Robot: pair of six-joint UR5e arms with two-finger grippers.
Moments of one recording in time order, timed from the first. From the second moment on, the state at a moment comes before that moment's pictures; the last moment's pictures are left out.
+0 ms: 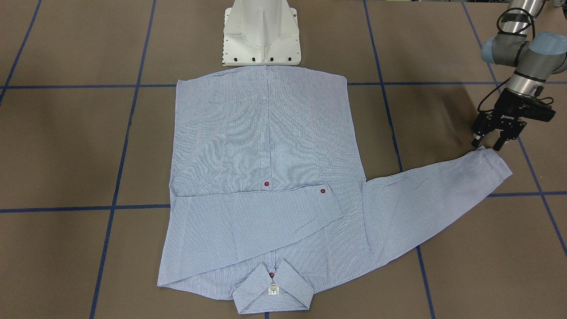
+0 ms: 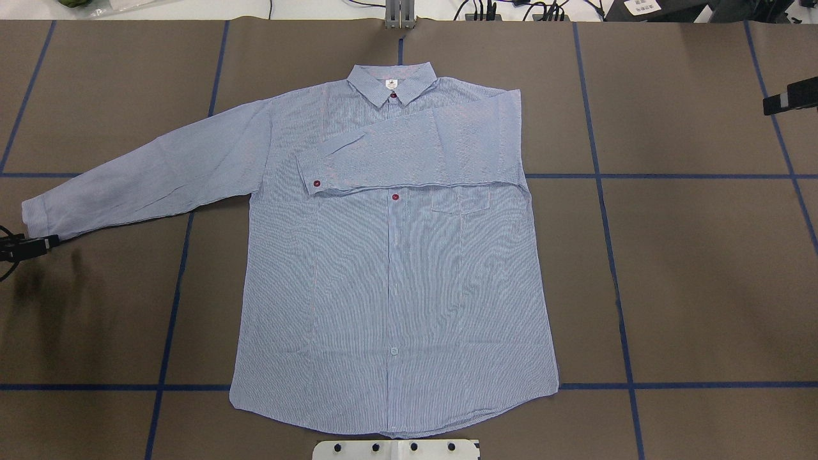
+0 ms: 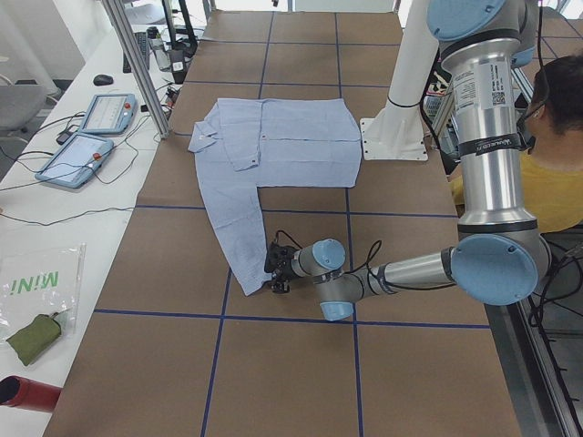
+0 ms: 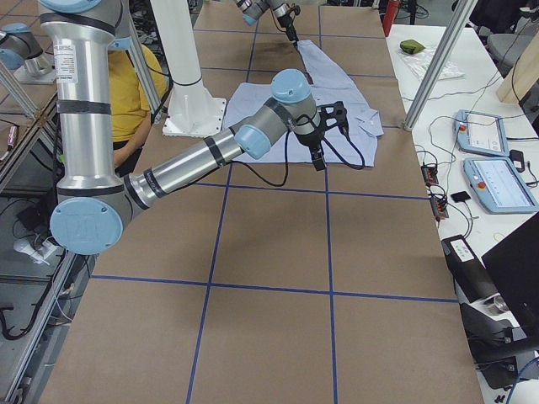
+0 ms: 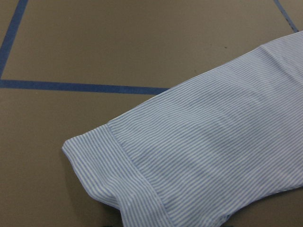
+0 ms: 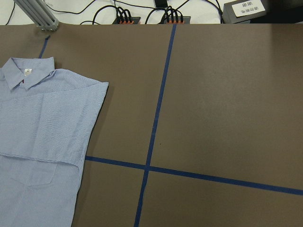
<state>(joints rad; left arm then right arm) -0.81 -1.38 -1.32 -3.13 -1.72 -1.06 1.32 -1.56 2.07 -1.25 2.33 0.63</state>
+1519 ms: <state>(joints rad) -0.94 -1.45 -1.62 -3.12 -1.96 -1.01 1.32 -1.56 2.07 -1.25 2.33 0.64</state>
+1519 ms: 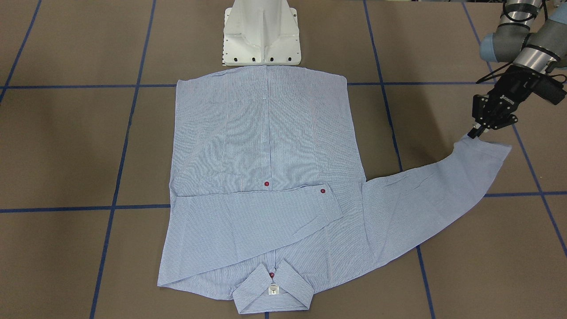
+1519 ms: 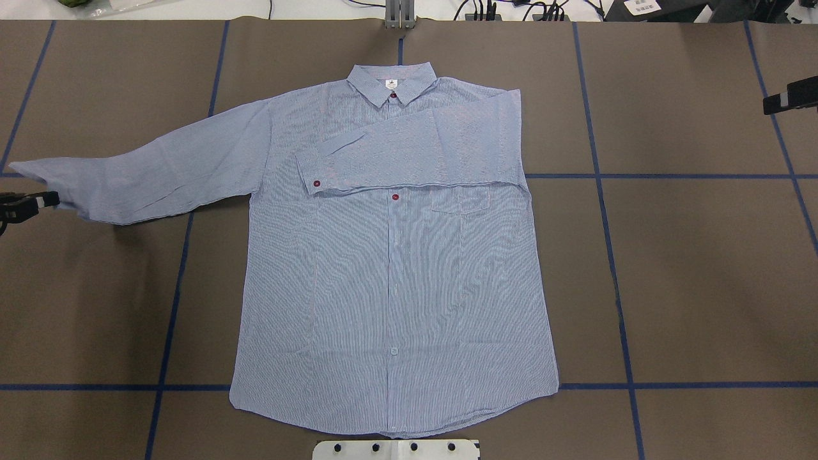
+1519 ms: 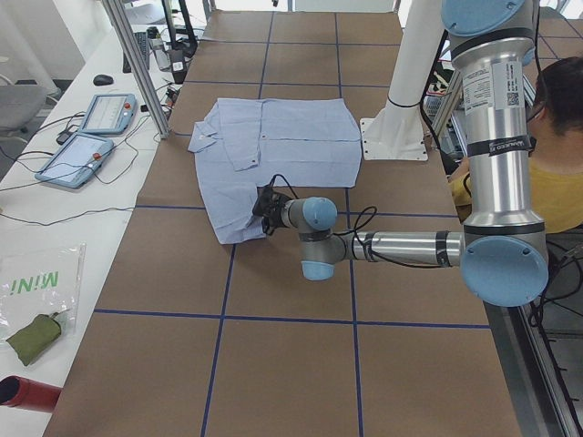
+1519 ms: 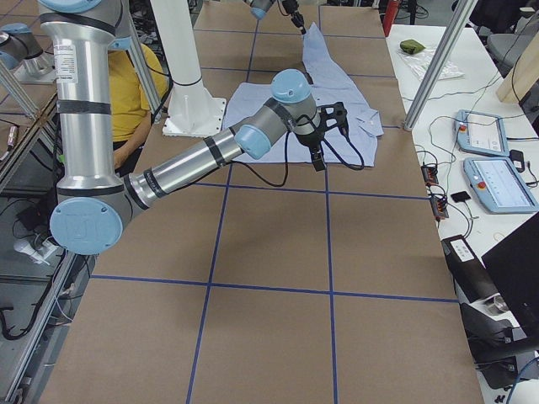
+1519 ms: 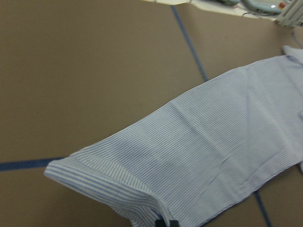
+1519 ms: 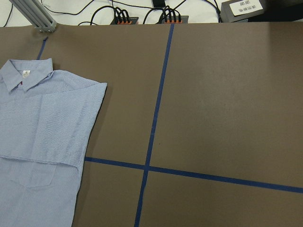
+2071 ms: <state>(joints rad) -0.82 -1.85 -1.63 -3.05 -1.95 -1.31 1.32 -1.56 2.07 -1.25 2.33 0.64</state>
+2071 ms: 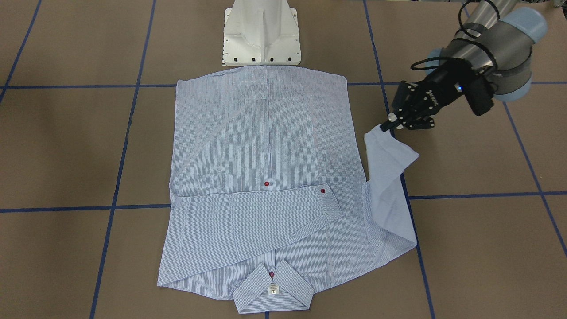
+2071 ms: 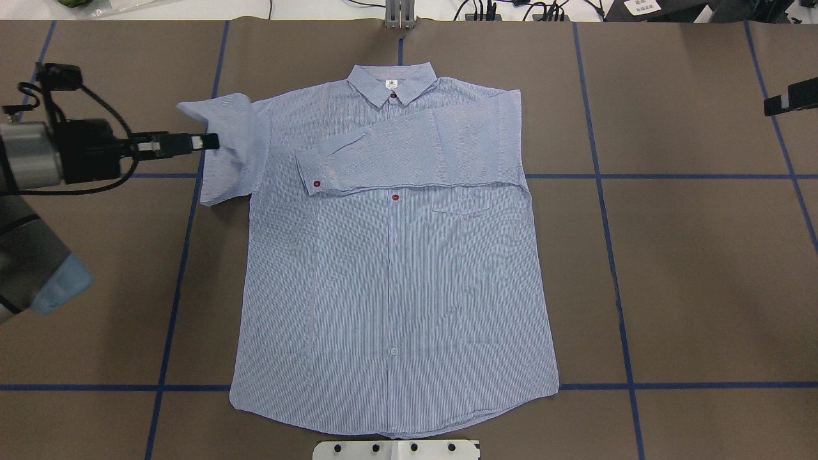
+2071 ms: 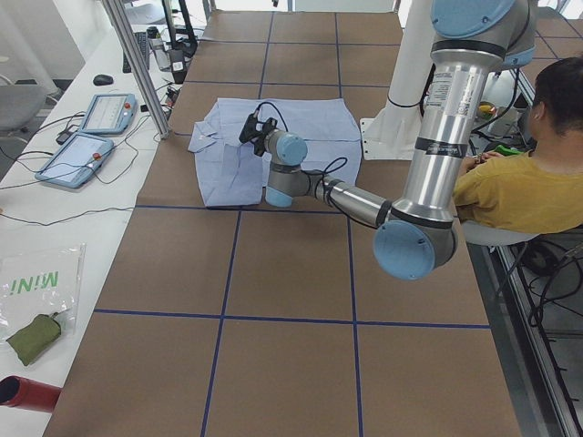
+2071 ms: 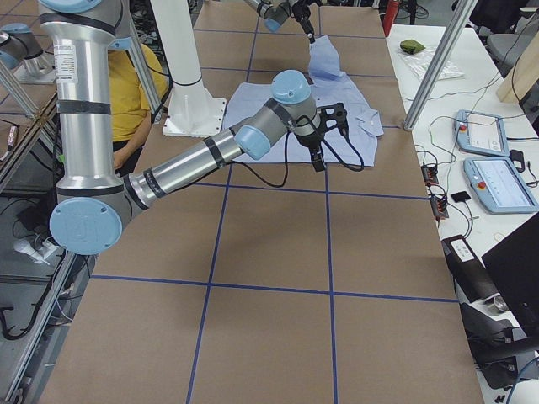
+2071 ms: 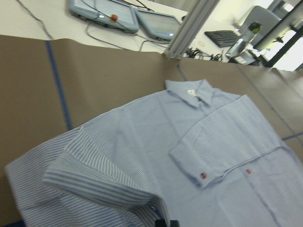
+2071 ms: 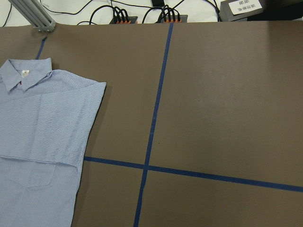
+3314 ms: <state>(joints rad) -0.46 -2.36 -1.33 -2.52 -1.44 -1.36 1.32 -1.55 2.06 -1.25 2.33 0.64</state>
